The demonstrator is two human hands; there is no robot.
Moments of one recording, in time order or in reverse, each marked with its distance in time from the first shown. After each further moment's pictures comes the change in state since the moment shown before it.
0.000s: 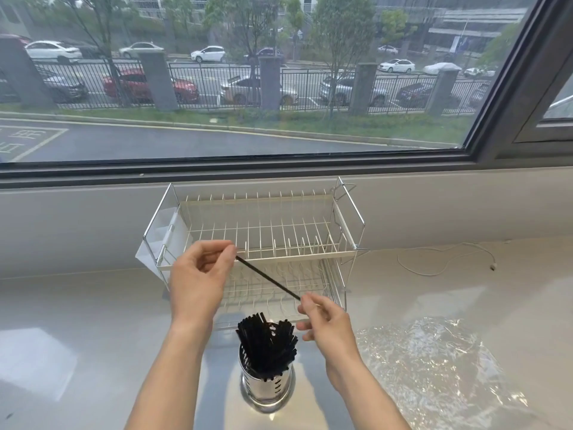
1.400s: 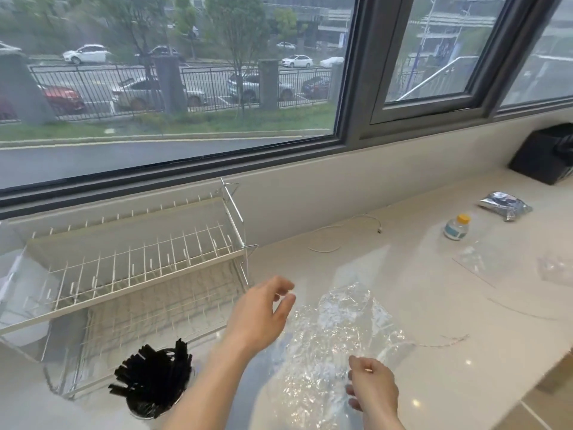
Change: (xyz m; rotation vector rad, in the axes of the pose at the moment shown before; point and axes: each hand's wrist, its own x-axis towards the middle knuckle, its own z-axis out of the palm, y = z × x) left_hand -0.104 -0.044 0.191 0.634 -0.896 0.353; right_hand -0.055 0.071 -0.207 -0.128 0.734 0.376
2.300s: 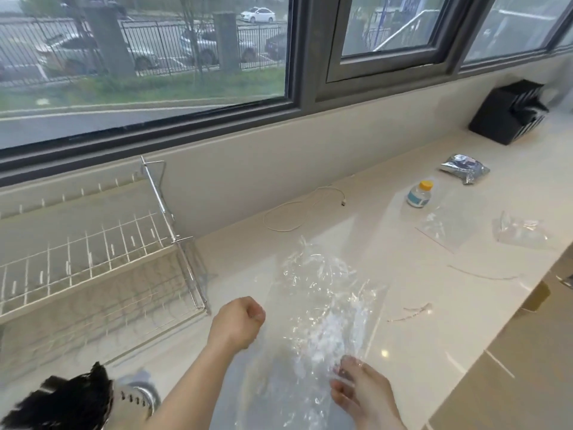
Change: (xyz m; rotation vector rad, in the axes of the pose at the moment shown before) left_hand 0.040 -0.014 0.093 -0.067 -0.318 -0.479; right_hand 0.028 0.007 -0.059 0.477 -0.184 0.274
